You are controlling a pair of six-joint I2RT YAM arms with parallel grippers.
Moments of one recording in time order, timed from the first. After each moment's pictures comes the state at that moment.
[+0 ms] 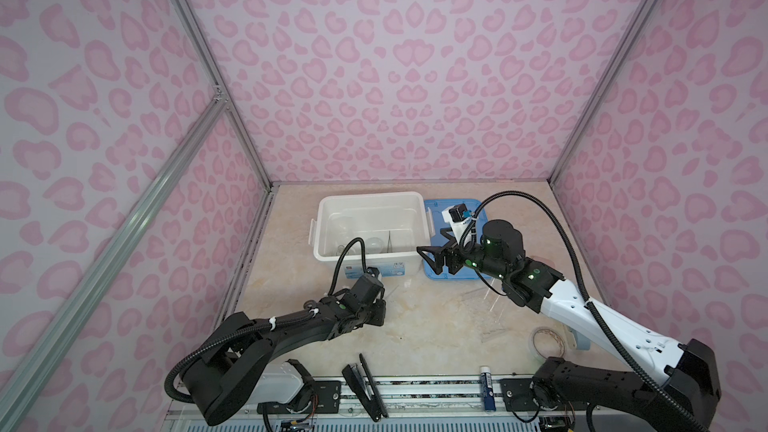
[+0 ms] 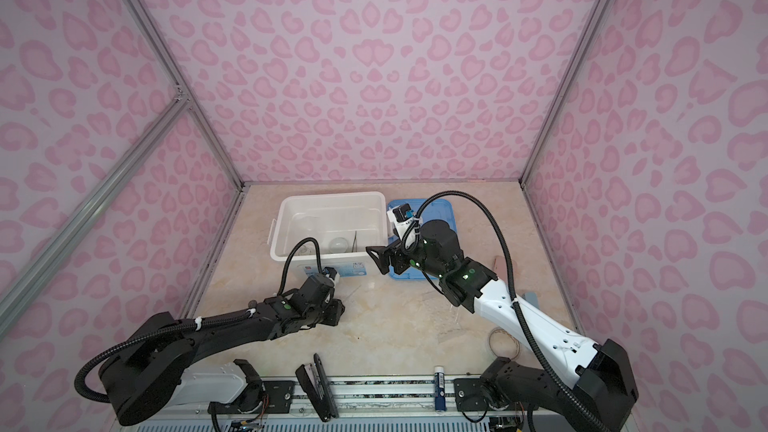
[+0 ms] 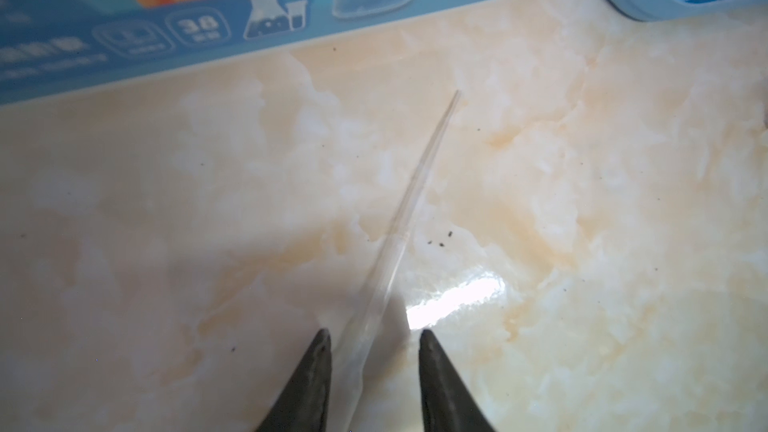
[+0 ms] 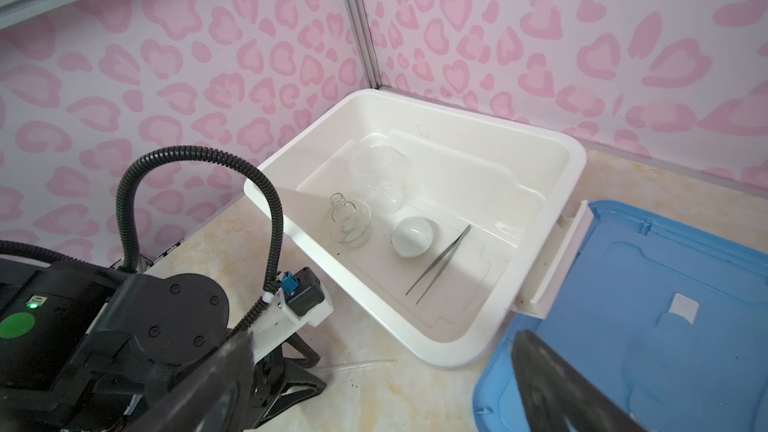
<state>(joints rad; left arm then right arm) -0.75 1.33 0.49 -0.18 -0.04 -0.53 0.69 1.17 0.93 -0.10 -0.20 0.20</state>
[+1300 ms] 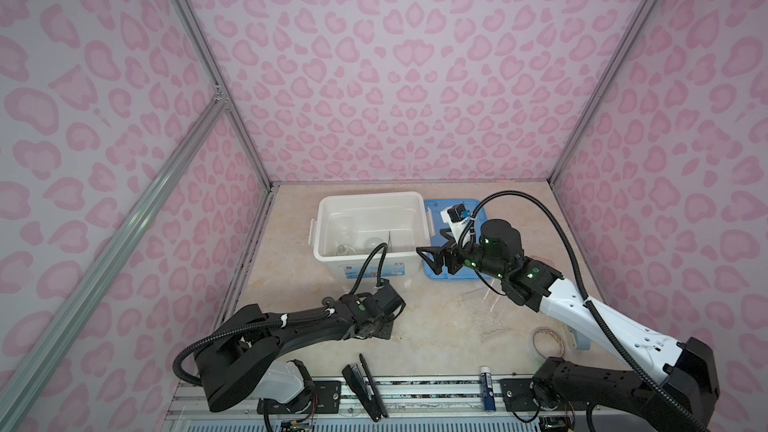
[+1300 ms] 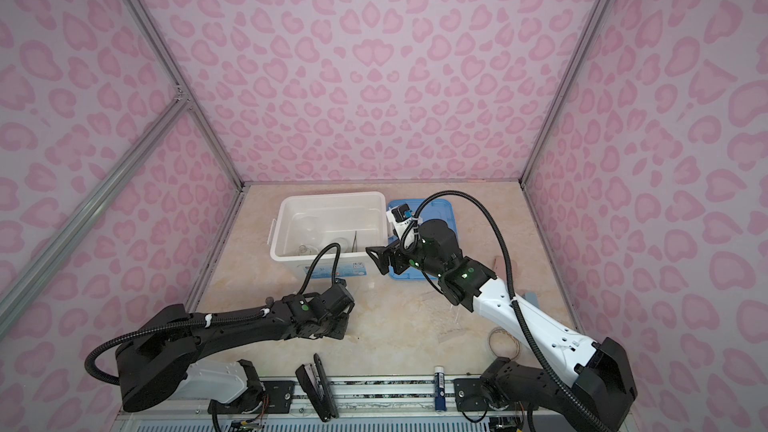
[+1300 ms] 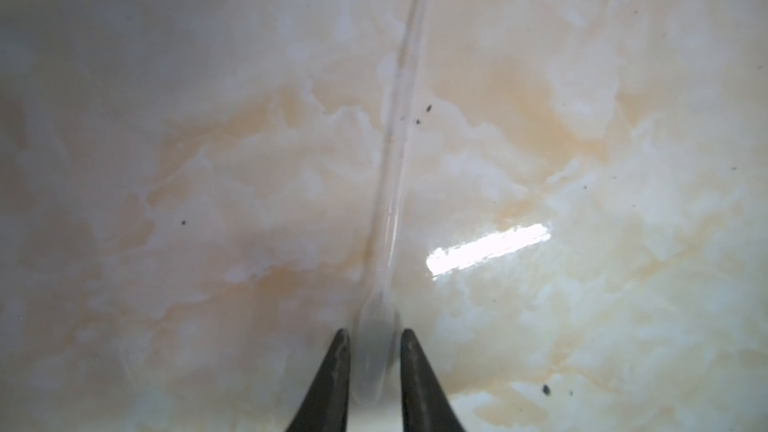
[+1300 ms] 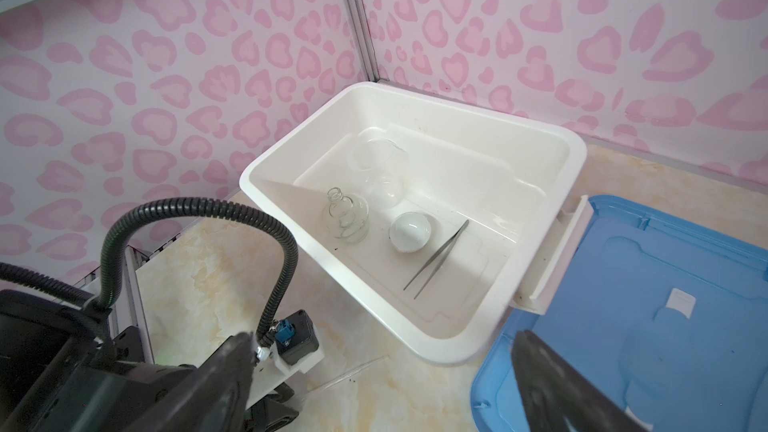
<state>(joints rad) -0.95 1.40 0.63 -0.51 -0.15 -0.66 0.69 1.18 0.94 -0.12 -0.19 0.19</state>
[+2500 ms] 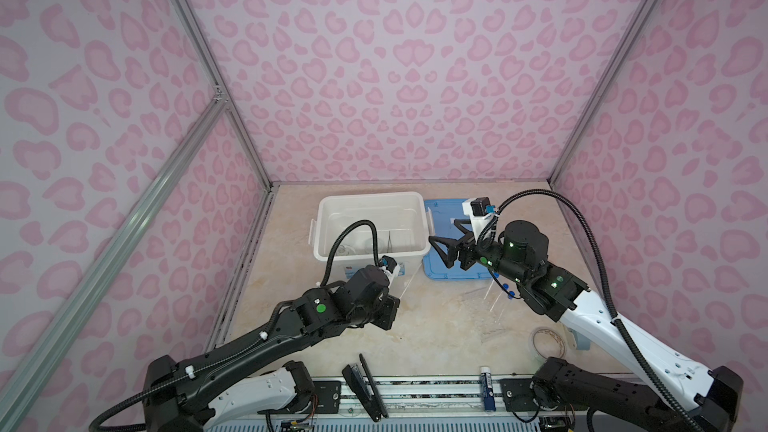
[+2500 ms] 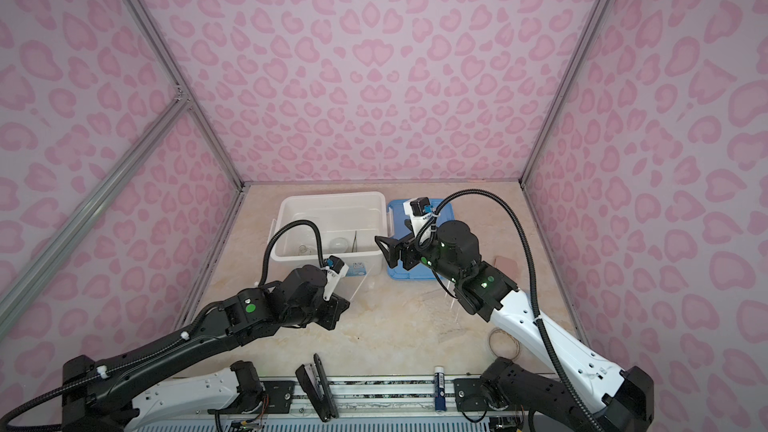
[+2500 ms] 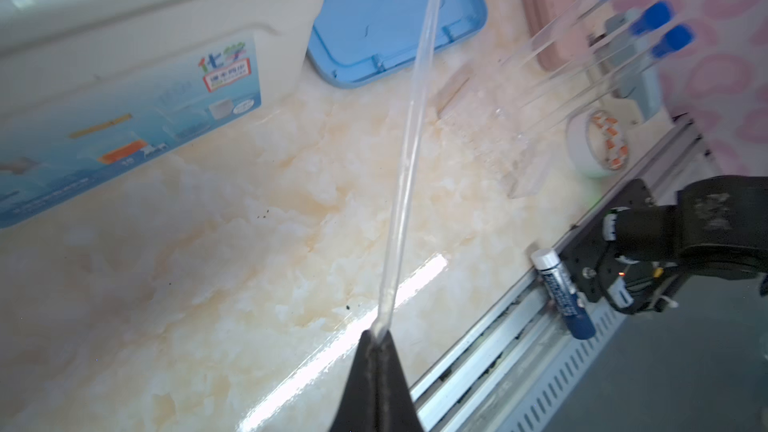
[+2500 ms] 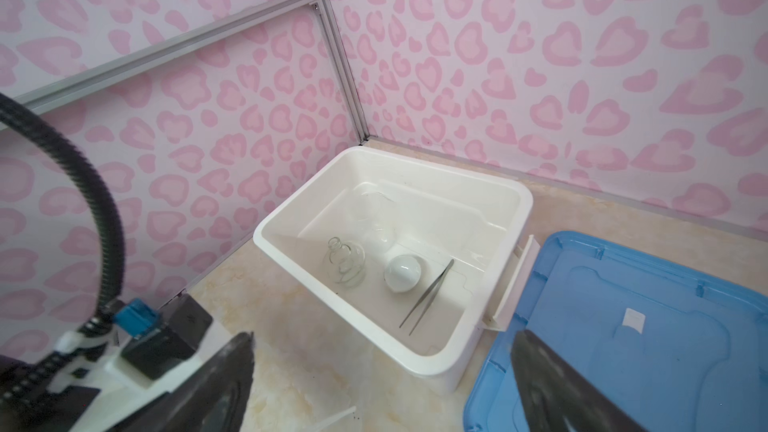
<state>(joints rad) -0.98 0.99 0.91 -0.70 -0.01 -0.51 0.67 1.03 0.95 -0.13 -0.11 0.24</state>
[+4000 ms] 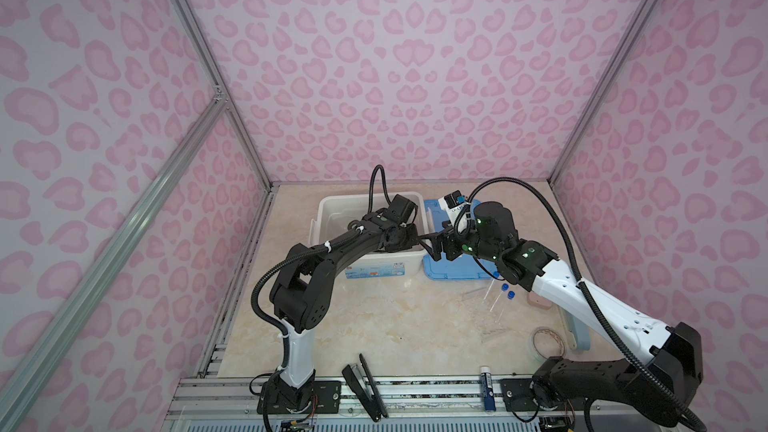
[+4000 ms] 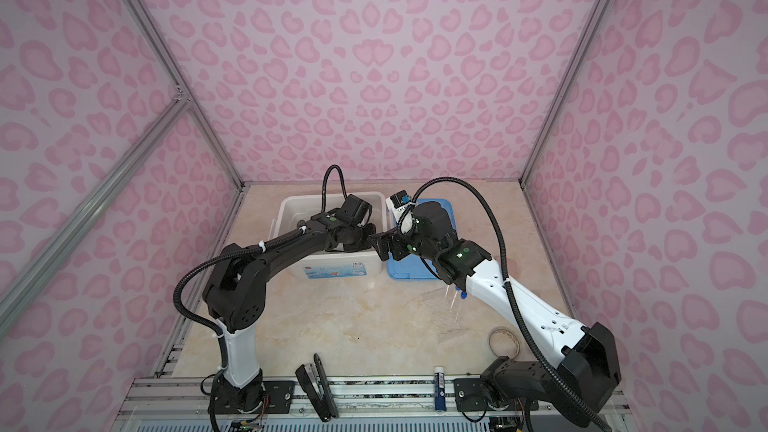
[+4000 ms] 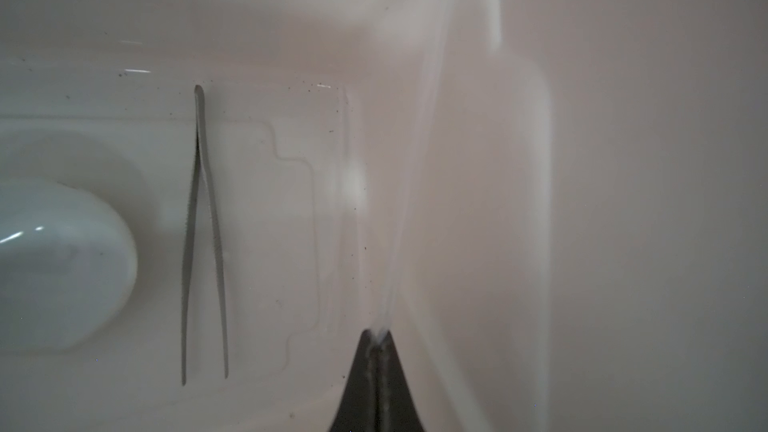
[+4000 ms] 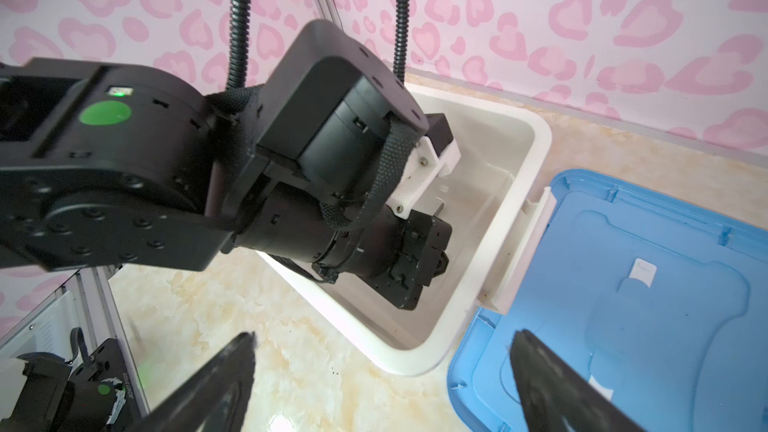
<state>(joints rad) -0.61 1.97 1.51 -0.54 0.06 -0.71 0.64 1.29 1.12 -0.30 -0.18 0.19</state>
